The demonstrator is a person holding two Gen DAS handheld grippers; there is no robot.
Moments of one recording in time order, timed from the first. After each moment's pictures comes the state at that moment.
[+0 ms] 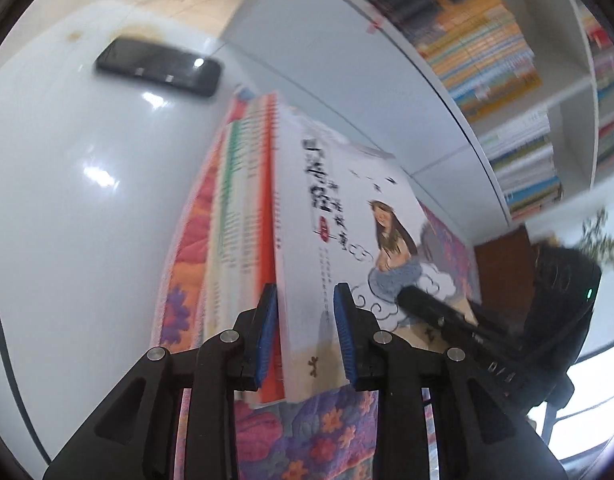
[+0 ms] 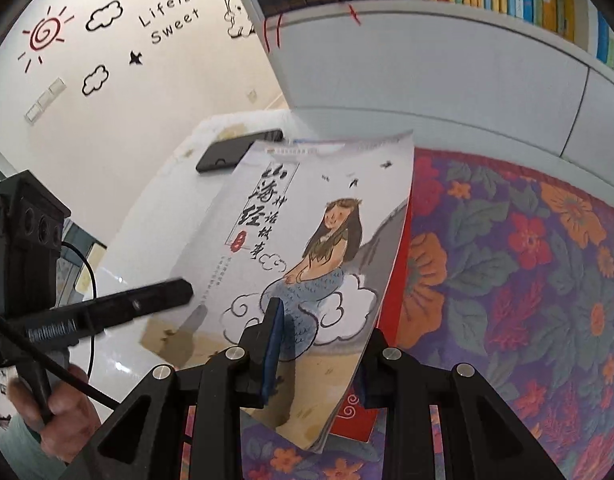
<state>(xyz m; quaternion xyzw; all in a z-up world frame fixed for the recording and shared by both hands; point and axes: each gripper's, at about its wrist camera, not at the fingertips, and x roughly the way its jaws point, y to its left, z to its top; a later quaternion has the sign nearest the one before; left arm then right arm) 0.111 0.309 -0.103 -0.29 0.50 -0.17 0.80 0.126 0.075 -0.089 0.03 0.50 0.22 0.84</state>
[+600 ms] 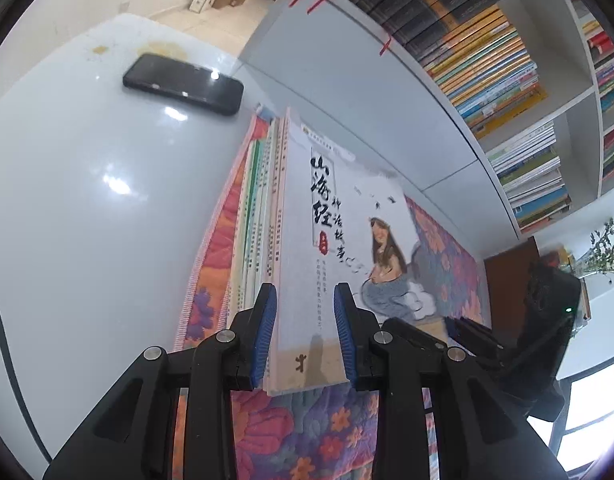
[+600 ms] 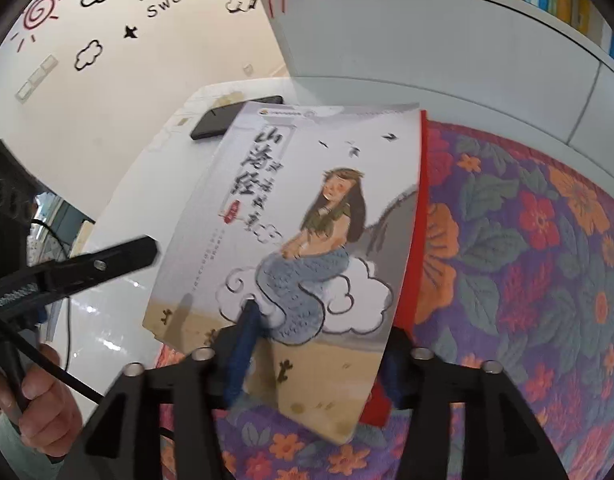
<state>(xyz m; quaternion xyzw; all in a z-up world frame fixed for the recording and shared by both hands) 0.094 0.316 -0.079 -0.27 0.48 -0.13 0.82 0.130 0.082 -0.104 0.01 0.54 0.20 0.82</state>
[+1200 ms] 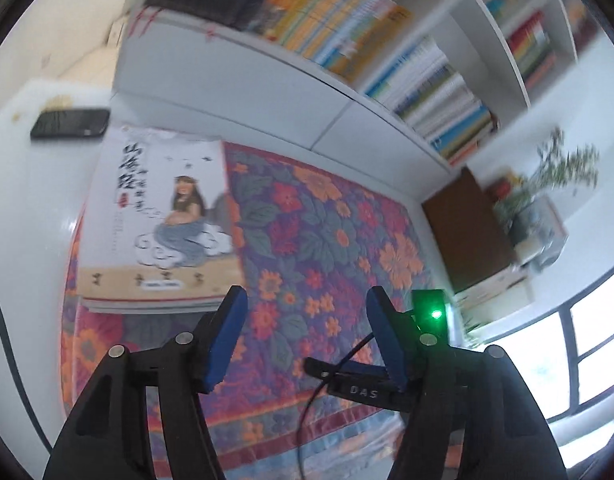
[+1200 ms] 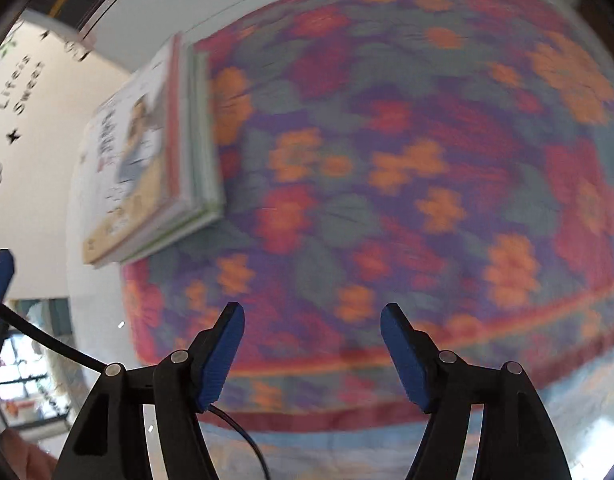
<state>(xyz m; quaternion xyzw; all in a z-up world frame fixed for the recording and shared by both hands) 0.025 0.154 0.008 -0.17 0.46 -0.24 0.84 0.023 -0.050 -0.126 0.19 0.65 0.01 0.74</state>
